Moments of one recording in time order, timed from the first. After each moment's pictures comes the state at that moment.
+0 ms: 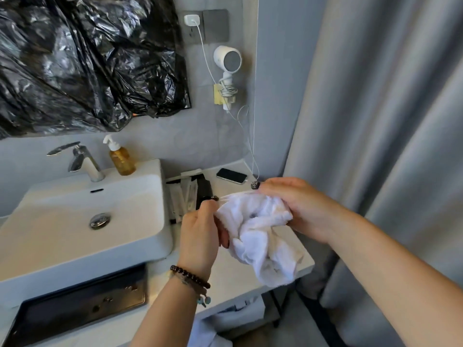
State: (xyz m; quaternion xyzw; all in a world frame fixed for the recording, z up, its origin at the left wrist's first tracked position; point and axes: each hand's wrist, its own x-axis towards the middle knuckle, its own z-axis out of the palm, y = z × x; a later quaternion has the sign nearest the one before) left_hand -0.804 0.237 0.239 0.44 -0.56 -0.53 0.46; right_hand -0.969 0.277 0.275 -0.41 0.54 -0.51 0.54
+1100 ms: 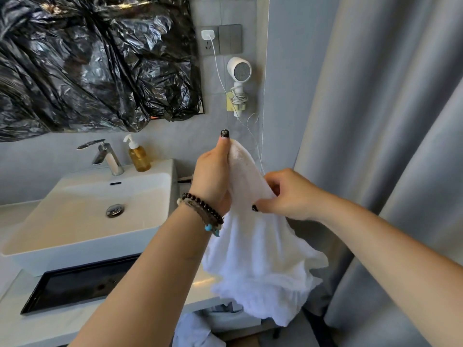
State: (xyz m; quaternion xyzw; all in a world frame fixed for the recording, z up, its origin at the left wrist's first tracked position) left_hand -0.874 0.233 0.320 0.41 -0.45 -0.61 0.51; right_hand -1.024 0.275 0.286 -0.69 0.62 -0.28 0.24
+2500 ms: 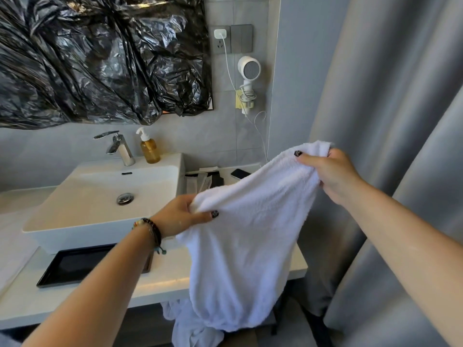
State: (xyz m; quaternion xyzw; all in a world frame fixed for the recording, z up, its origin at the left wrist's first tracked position) left_hand -0.767 0.215 0.224 0.48 -0.76 -0.39 0.19; right_hand -1.075 0.278 0.282 -0.38 0.61 -0.60 0.35
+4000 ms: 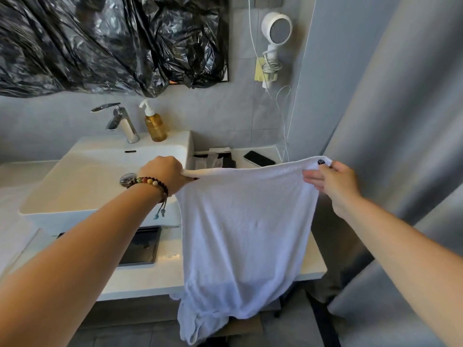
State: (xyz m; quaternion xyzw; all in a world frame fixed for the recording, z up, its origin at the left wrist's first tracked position) left_hand -0.748 0.095 0.218 0.66 -0.75 -0.02 0.02; right_hand -1.074 0.195 0.197 -0.31 0.67 -0.58 0.35
